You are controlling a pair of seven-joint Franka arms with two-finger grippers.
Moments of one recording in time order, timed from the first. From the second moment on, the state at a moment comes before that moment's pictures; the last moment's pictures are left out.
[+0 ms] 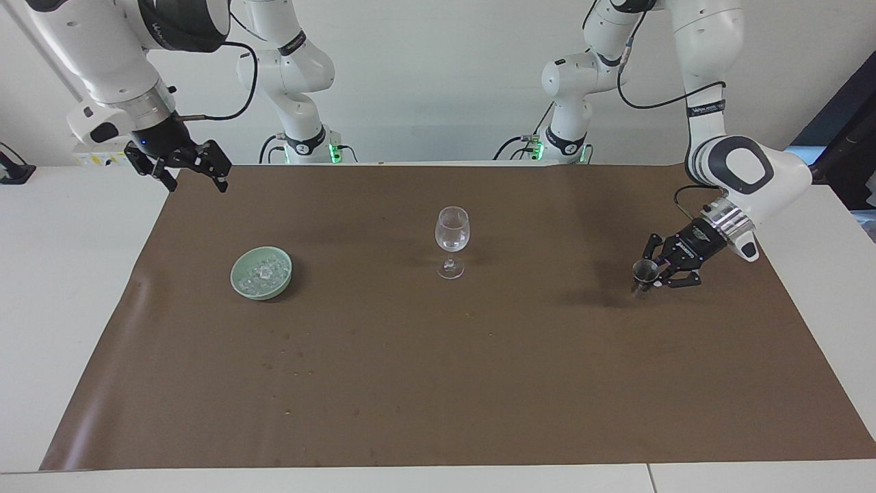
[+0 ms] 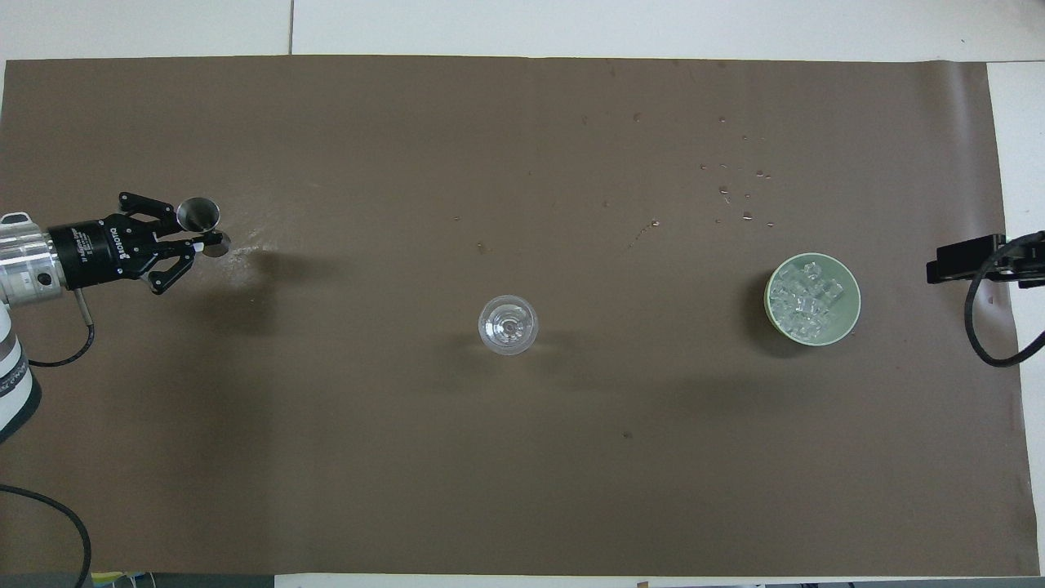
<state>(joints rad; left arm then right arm) 0.20 0.20 0.03 -2.09 -1.21 2.10 -0.96 0.02 -0.13 -0.11 -1.84 0.01 1.70 -0.01</state>
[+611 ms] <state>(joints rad) 0.29 0.31 0.03 -2.20 -1.66 2.10 -0.73 0.05 -0.12 -0.11 -2.17 0.01 2.08 -0.03</state>
